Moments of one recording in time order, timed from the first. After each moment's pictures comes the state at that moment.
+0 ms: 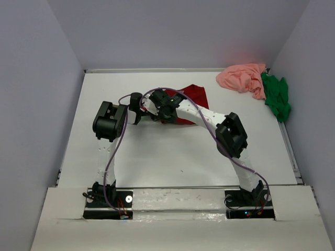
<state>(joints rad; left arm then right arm) -0.25 2.30 1.20 0.61 0.95 -1.15 0.83 2.21 1.95 -0.86 0.28 -0.54</state>
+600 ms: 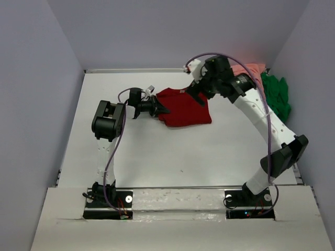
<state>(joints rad) -0.23 2.30 1.30 0.45 1.00 -0.98 0.59 1.66 1.87 -0.94 0.03 -0.47</state>
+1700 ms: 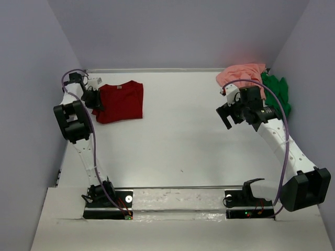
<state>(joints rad) 0.32 2.29 1.89 -0.86 0.46 0.35 0.23 1.23 1.13 -0.70 -0.02 -0.41</state>
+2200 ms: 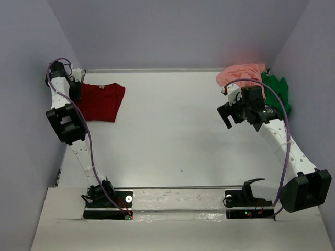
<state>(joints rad) 0.41 2.30 2.16 -0.97 0.20 0.50 0.21 1.22 1.13 -0.70 -0.06 -0.39</state>
